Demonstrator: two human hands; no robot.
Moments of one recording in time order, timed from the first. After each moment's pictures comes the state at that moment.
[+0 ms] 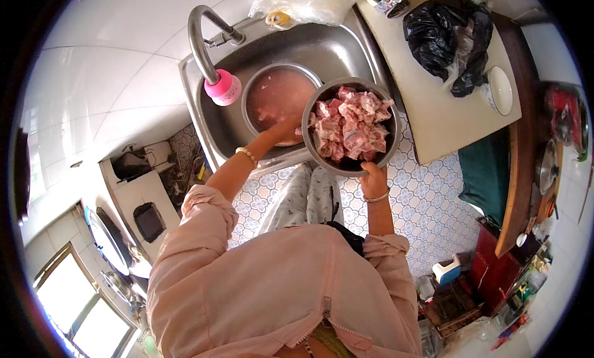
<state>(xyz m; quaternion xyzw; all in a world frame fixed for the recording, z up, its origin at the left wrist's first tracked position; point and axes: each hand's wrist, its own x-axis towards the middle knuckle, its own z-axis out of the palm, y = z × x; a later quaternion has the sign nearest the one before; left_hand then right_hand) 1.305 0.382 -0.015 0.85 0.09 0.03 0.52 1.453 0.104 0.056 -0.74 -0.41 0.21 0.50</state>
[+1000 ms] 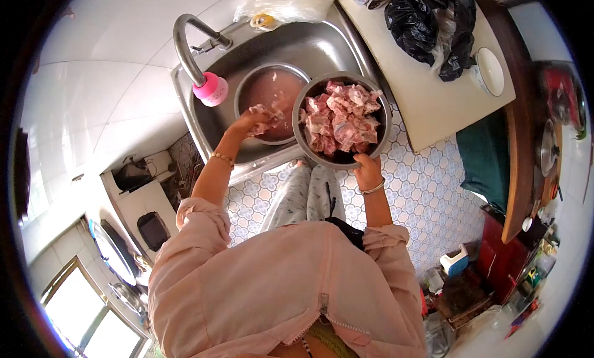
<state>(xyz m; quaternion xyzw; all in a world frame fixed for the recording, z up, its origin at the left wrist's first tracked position) 1.265 0.436 0.024 0.45 0.31 -0.05 0.83 1.450 0.110 0.061 -0.73 -0.47 0.15 0.47</state>
